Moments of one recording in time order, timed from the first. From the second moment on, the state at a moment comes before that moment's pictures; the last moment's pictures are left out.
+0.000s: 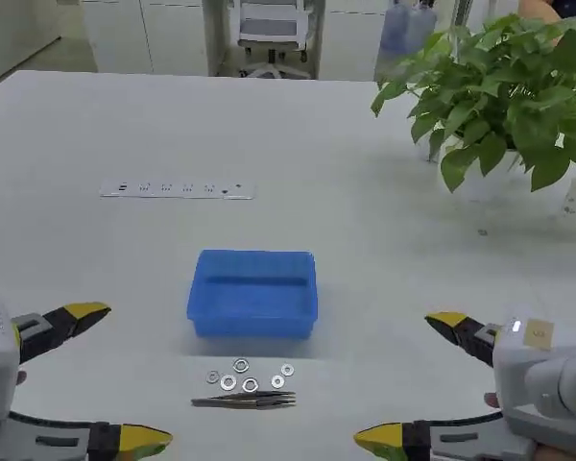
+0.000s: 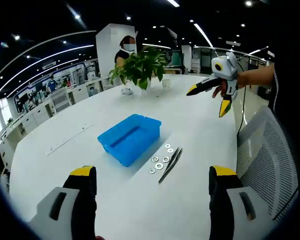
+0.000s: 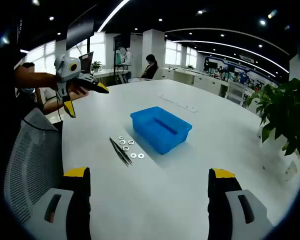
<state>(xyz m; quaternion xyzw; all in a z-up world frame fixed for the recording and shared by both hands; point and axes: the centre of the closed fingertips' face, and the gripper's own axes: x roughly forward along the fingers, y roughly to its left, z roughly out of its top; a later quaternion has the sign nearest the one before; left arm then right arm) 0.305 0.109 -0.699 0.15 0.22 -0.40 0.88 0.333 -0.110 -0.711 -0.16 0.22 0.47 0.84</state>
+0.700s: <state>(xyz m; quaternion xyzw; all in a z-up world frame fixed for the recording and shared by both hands) 0.305 0.109 -0.696 0.15 0.22 -0.40 0.88 0.333 -0.110 -0.707 -0.16 0.22 0.47 0.84</state>
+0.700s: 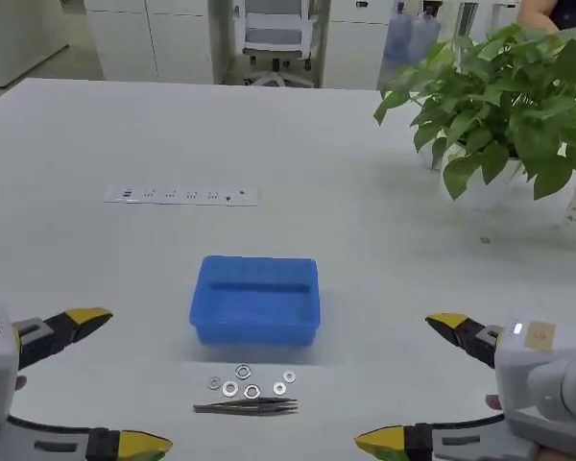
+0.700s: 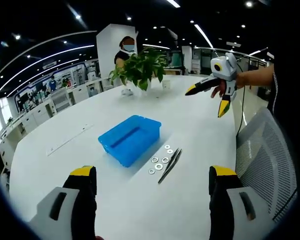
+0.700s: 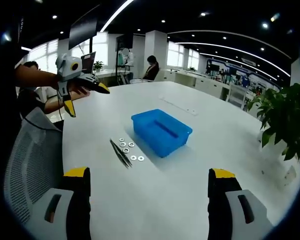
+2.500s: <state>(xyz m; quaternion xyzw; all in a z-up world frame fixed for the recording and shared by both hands) 0.303 0.108 -0.695 0.16 0.22 -0.41 0.87 0.334 -0.113 -0.704 -0.17 0.21 0.46 0.84</state>
